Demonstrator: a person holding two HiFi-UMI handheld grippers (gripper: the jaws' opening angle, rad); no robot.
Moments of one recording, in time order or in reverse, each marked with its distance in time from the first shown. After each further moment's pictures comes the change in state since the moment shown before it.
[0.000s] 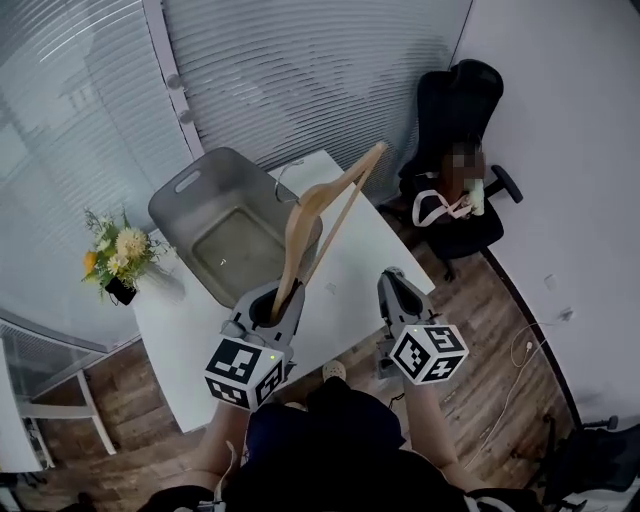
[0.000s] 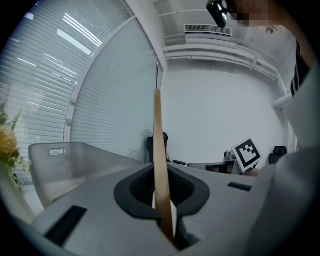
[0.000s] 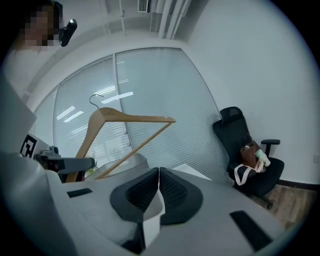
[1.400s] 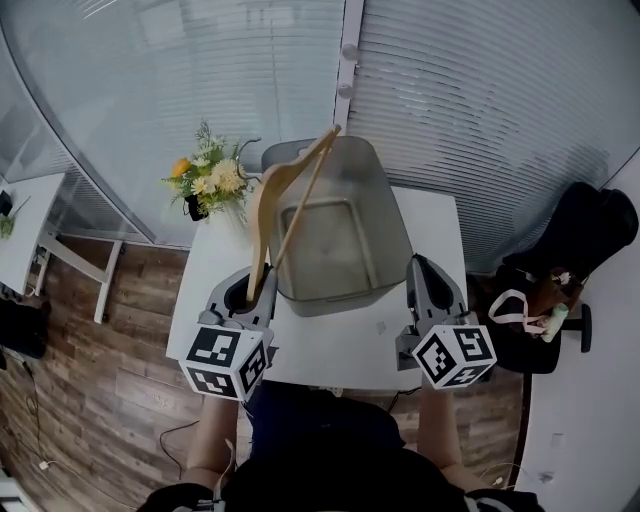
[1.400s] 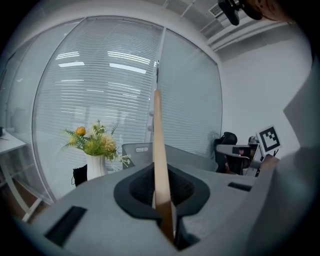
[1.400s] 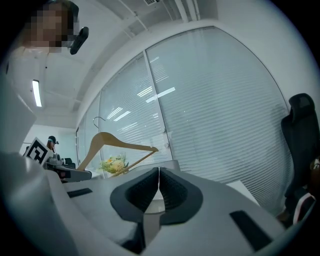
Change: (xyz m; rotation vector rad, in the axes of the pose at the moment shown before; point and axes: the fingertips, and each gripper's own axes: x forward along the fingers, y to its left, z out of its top) left arm -0.107 0.119 -0.015 -0.158 -0.009 0.797; right arm 0.138 0.094 0.041 -0.160 0.044 0.561
